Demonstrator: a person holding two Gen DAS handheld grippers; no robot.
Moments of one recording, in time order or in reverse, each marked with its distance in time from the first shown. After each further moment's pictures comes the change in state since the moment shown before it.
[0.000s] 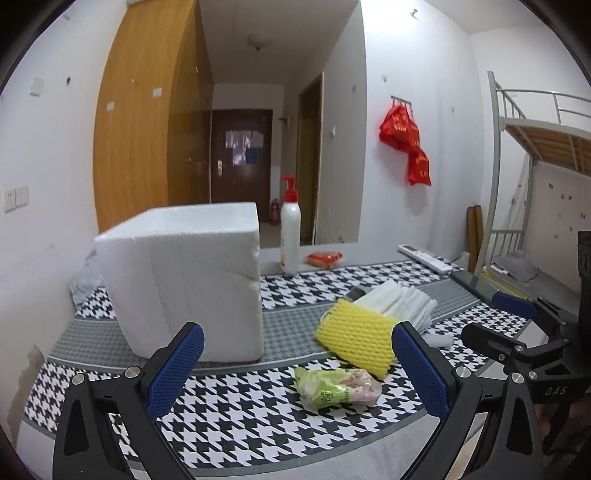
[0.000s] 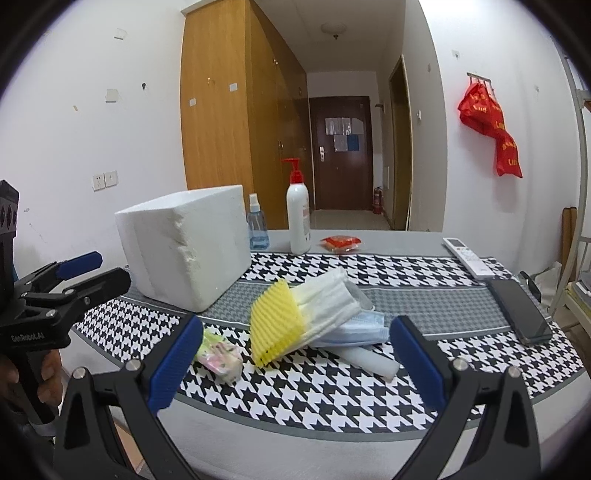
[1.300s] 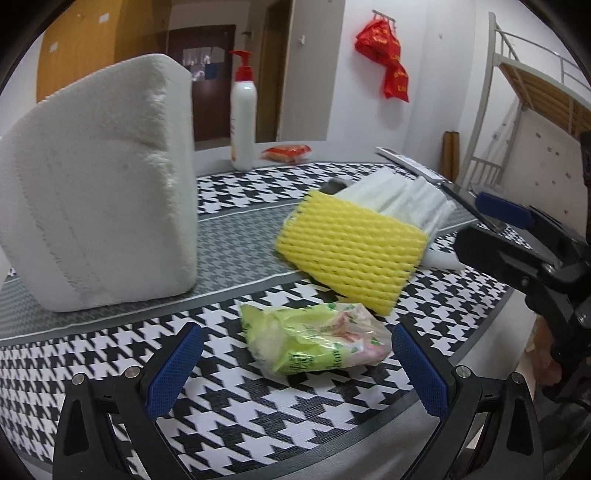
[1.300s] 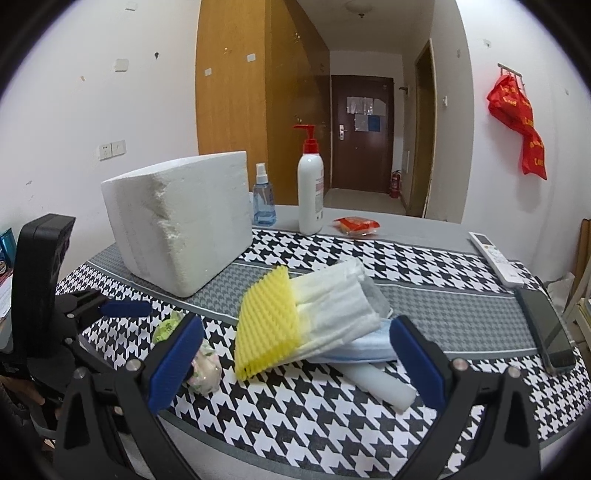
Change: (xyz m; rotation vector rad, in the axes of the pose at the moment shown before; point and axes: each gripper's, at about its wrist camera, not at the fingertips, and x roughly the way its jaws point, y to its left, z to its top) left arm 0.111 -0.017 -0.035 0.036 0.369 -0.156; right arm 0.051 -0.004 0.008 -0.076 0.096 0.067
